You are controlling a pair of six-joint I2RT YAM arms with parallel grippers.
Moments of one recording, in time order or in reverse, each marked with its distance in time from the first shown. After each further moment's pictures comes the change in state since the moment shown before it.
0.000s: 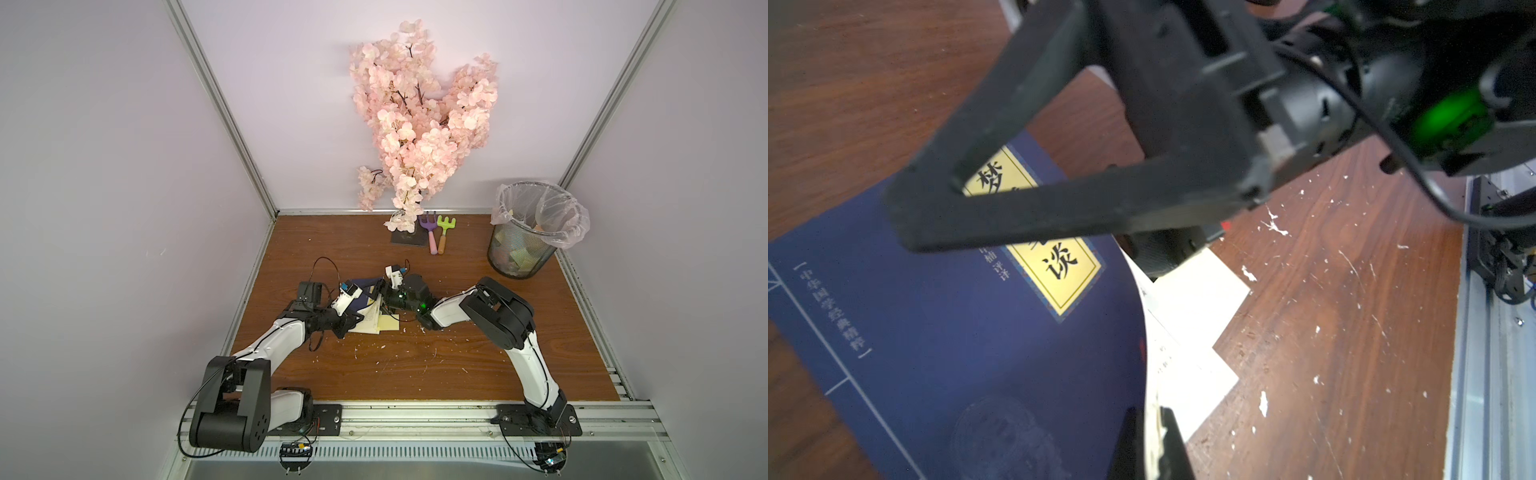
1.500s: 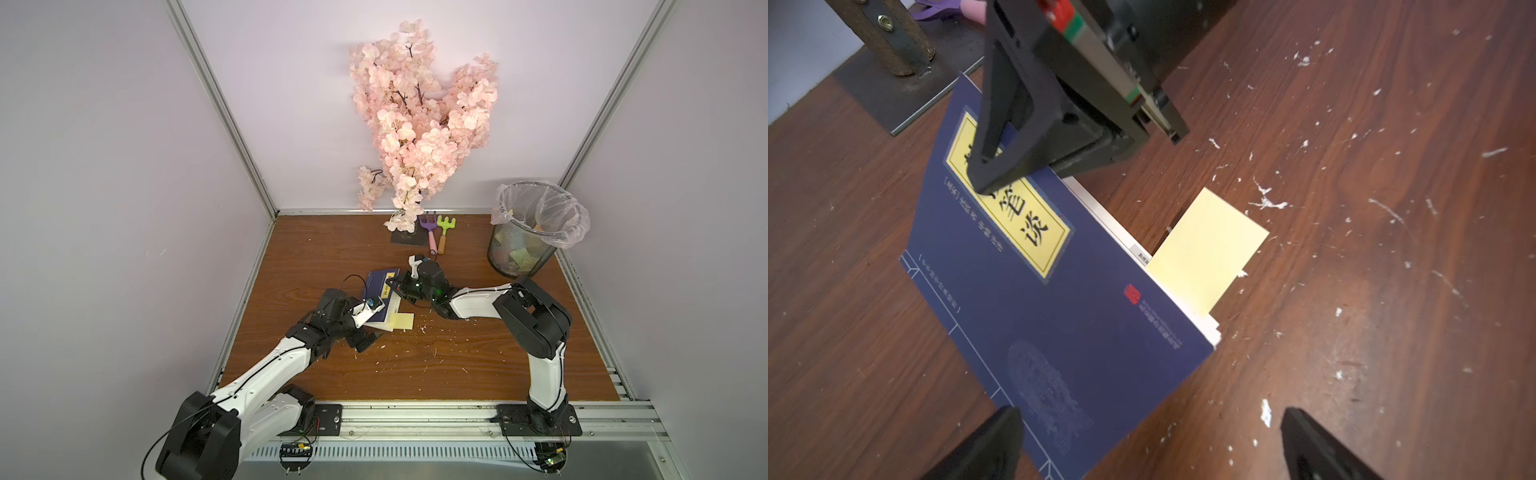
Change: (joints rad) left arm -0.387 -0.215 -0.047 0.048 -0.459 0.029; right arm -0.089 -0.257 -0.096 -0.327 0.148 -0.085
